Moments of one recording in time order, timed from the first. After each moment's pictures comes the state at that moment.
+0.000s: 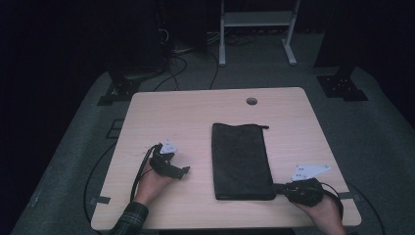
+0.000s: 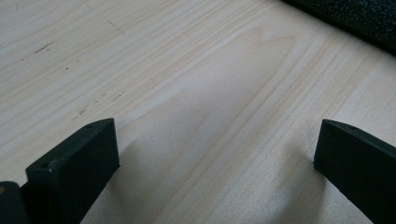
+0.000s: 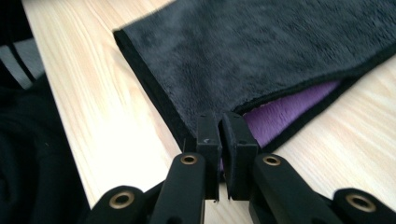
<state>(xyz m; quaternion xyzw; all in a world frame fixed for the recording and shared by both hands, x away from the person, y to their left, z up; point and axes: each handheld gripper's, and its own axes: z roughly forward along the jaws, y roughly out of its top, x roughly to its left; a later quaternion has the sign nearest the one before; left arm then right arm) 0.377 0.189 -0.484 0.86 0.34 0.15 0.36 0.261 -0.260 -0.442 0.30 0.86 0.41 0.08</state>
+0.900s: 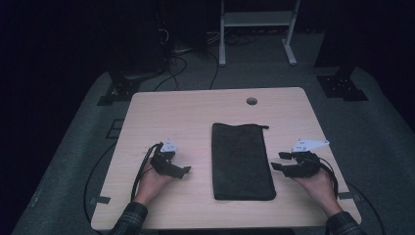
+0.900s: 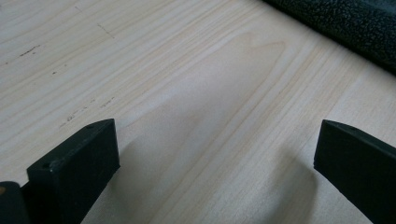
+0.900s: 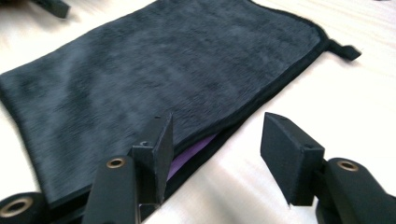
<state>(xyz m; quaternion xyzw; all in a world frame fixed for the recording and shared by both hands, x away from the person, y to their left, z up) 0.380 0.186 -0.481 0.86 0.34 0.13 0.36 0.334 -0.276 -0.439 0.35 0.83 0.41 0.13</state>
